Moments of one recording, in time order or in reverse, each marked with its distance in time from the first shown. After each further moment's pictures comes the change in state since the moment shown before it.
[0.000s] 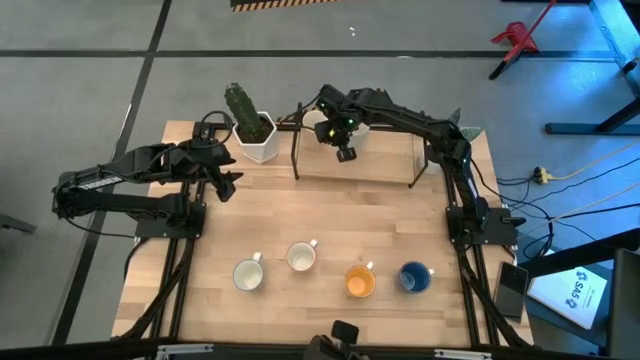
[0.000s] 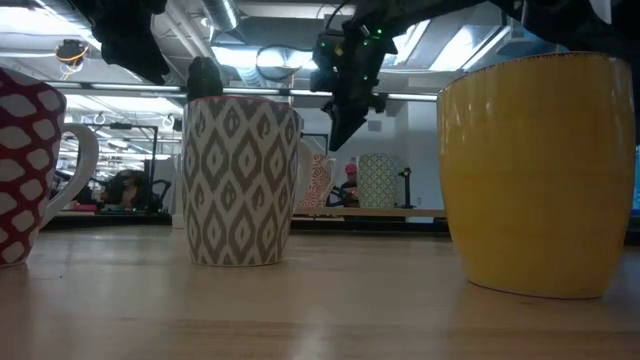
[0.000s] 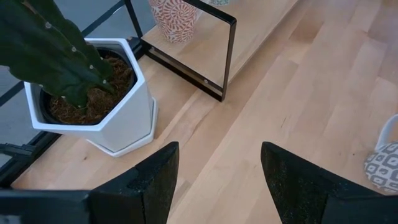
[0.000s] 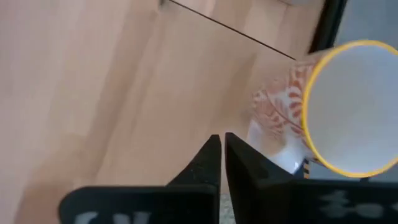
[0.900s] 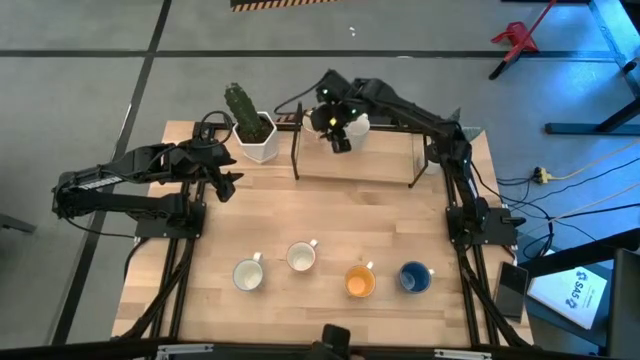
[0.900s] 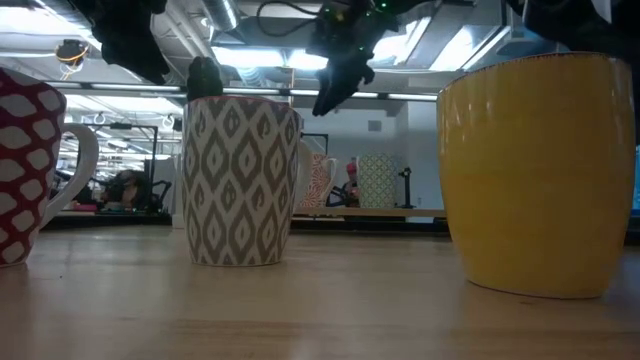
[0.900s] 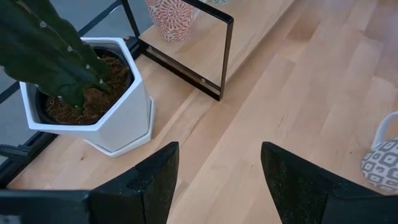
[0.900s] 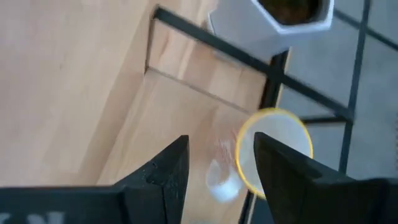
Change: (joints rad) left arm 0.000 0.000 0.000 0.000 0.011 0.002; right arm 0.020 -0.008 0.177 -0.005 -0.058 -0.004
